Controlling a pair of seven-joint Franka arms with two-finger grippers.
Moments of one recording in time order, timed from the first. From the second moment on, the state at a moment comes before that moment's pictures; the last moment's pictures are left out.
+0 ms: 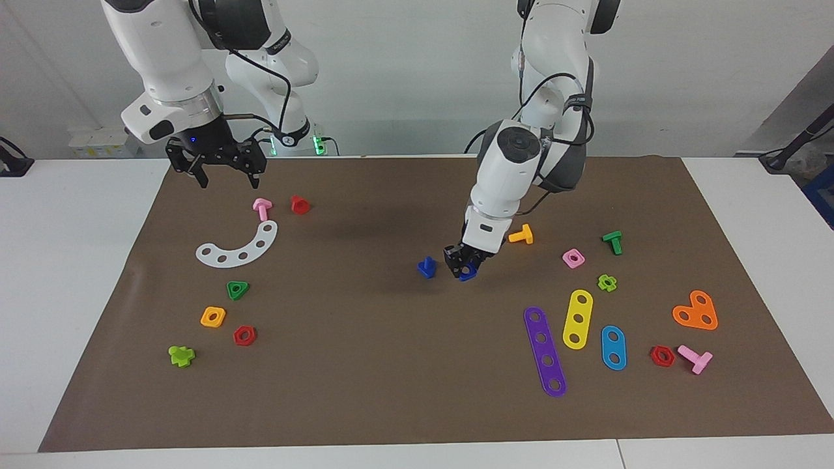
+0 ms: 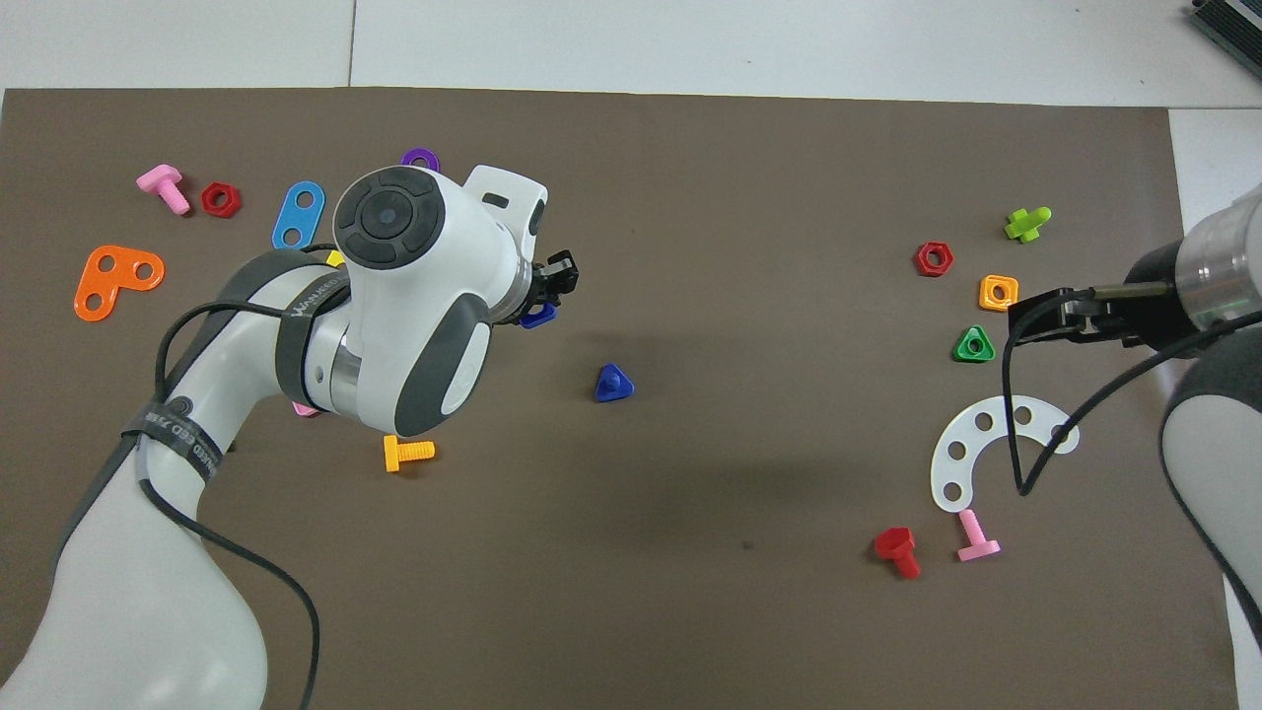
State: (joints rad) left arm -0.55 0.34 0.07 -1.68 -0.15 2.12 -0.74; right arm 0.02 -0.03 0.07 -1.66 -0.03 1.63 0.11
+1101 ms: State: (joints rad) left arm -0.32 0.23 0.07 -2.10 -0.15 2.39 0.08; right arm 0.27 0.11 0.08 -1.81 -0.03 2.01 0.41
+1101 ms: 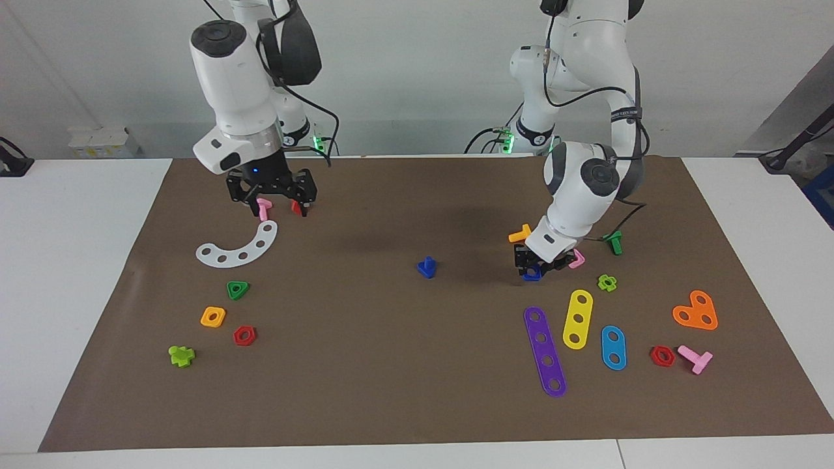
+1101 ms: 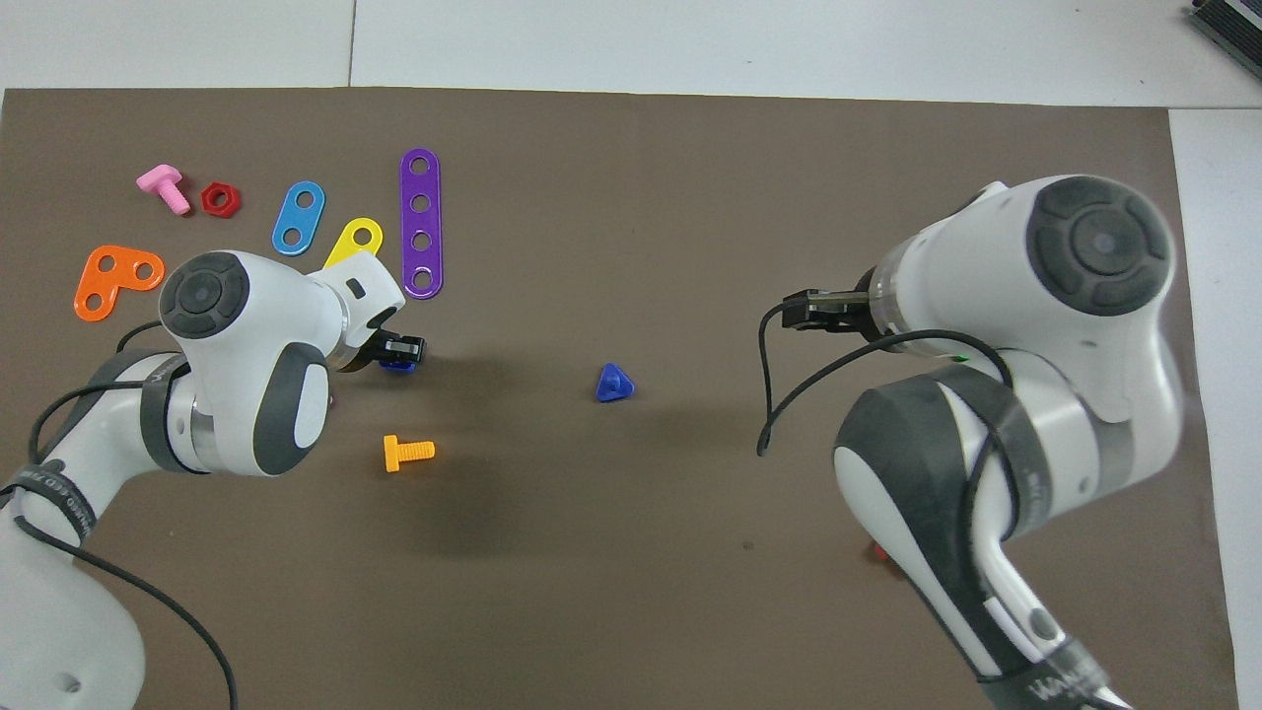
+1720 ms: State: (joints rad) left arm -0.18 0.17 0.08 -1.80 -0.15 1.92 0.11; right arm 0.51 0.34 0.08 -1.74 -0.05 2.21 0.68
